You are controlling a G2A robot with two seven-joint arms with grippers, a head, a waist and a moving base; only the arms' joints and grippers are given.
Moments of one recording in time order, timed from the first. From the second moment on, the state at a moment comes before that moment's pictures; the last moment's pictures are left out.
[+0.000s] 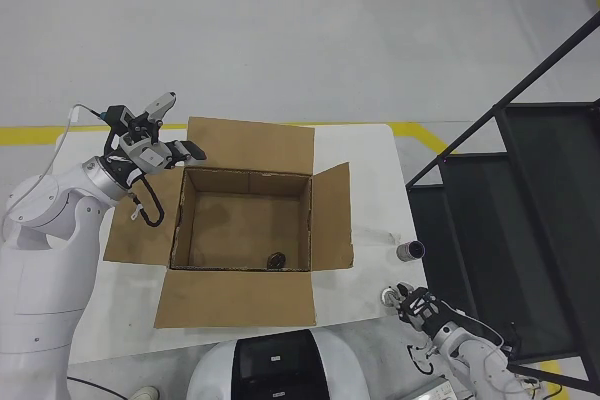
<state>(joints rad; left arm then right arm) 1.01 -1.13 -1.41 -1.53 -0.66 0.23 -0.82 -1.84 -1.13 1.54 -1.21 -1.62 -0.42 -0.46</state>
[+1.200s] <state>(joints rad) 1.01 -1.13 -1.41 -1.53 -0.66 0.23 -0.82 -1.84 -1.13 1.50 -1.30 -1.52 -0.37 -0.39</state>
